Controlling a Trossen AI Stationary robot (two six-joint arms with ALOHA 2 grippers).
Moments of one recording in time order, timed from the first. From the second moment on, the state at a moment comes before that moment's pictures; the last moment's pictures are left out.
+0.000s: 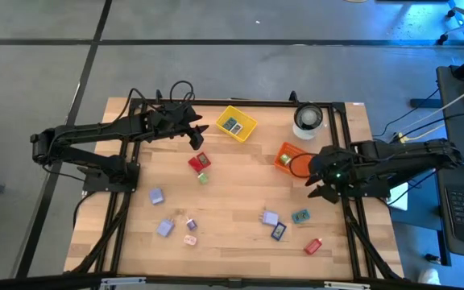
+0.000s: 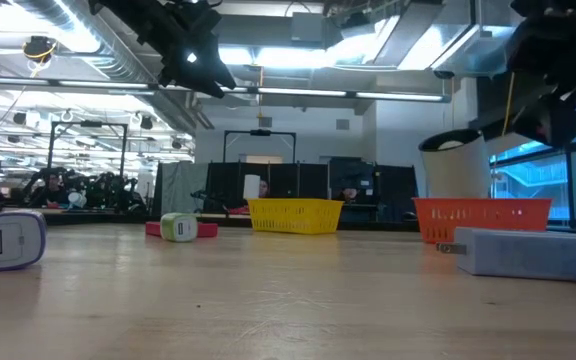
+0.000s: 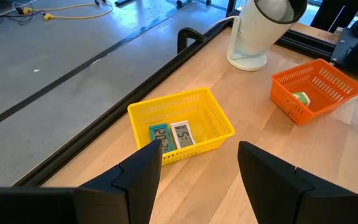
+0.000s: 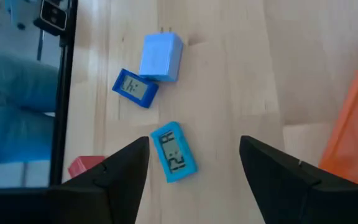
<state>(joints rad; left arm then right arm) 0.31 1.11 0.88 -0.30 -0.27 -0.22 0.08 0.68 0.53 -0.76 -0.34 0.34</state>
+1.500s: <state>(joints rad) 0.31 1.11 0.88 -0.30 -0.27 -0.22 0.53 1.35 0.53 -0.35 -0.14 0.32</state>
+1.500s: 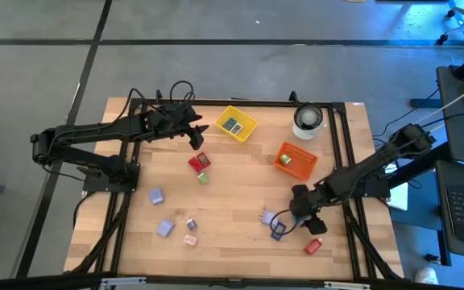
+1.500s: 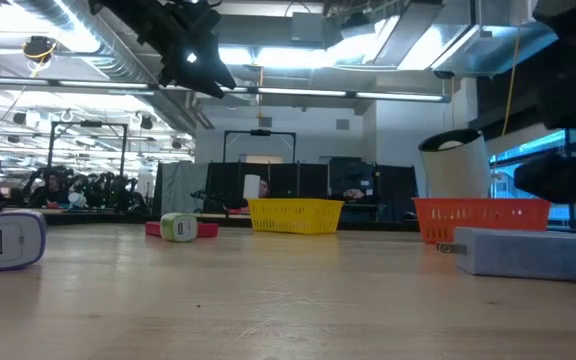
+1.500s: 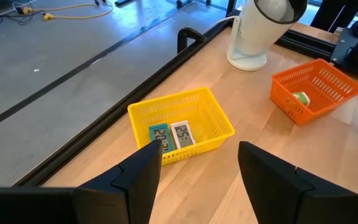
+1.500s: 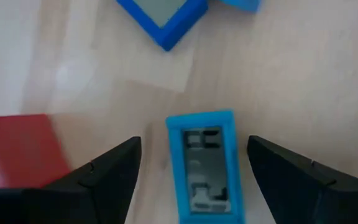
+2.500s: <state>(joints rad) 0.31 1.11 0.88 -0.30 -0.27 -0.22 0.54 1.42 0.63 -0.39 0.21 0.58</state>
